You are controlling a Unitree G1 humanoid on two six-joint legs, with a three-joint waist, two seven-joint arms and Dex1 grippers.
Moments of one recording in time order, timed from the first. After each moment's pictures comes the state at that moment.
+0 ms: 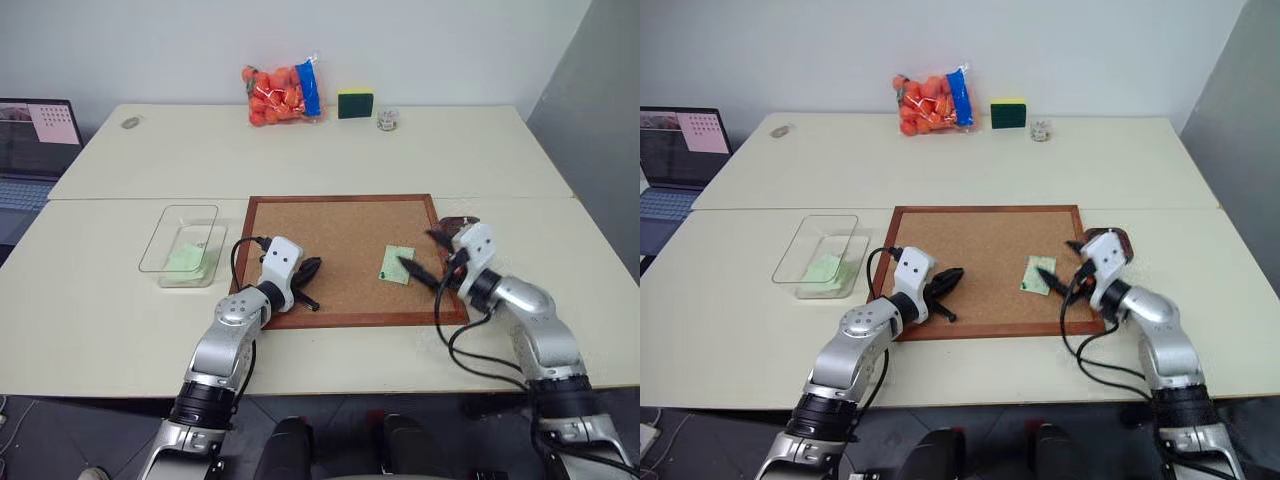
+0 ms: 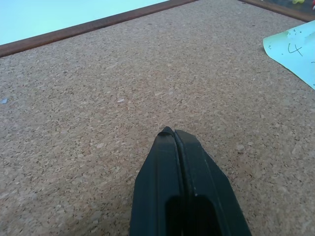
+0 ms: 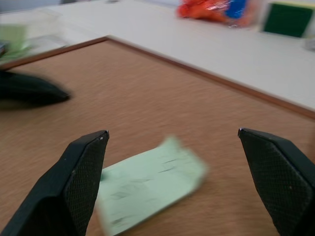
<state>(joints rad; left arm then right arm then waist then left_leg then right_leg) -0.30 0.27 -0.11 0.03 -0.12 0.37 -0.49 -0.26 -0.42 0.09 -0.01 0.25 0.19 0.75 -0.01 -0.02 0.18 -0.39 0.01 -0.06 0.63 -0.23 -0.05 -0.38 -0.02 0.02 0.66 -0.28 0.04</state>
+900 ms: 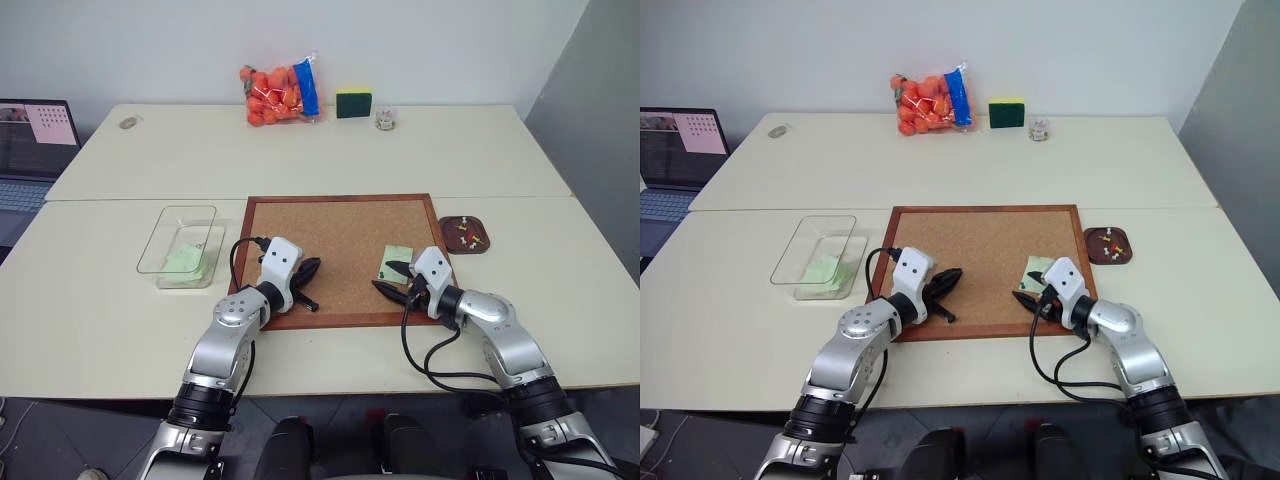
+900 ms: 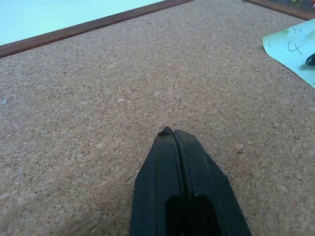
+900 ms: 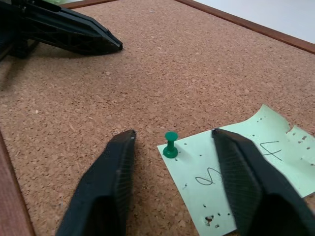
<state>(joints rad) -0.29 0.27 -0.11 0.02 -0.12 0.37 -0.49 -0.31 -0.37 0.17 0.10 0.12 0.14 0.72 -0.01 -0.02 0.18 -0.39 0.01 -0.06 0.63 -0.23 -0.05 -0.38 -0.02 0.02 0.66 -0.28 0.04</state>
